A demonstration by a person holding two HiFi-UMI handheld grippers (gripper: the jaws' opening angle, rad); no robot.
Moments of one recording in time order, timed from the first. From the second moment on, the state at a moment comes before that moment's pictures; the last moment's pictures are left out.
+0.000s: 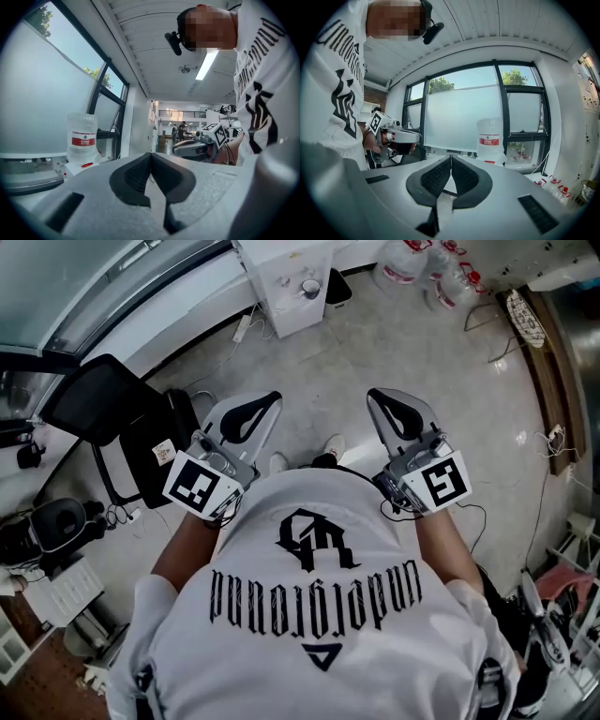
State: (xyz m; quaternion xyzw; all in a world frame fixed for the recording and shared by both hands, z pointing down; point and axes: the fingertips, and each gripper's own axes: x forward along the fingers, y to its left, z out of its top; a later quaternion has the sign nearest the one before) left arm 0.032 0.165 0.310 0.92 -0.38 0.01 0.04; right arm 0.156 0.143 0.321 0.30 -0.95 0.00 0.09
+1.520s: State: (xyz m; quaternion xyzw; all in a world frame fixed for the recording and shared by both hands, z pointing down) left arm -0.078 0.250 0.323 0.94 -0.35 -0.02 0.04; right arm 0.043 0.247 0.327 0.33 -0.94 -0.01 0.10
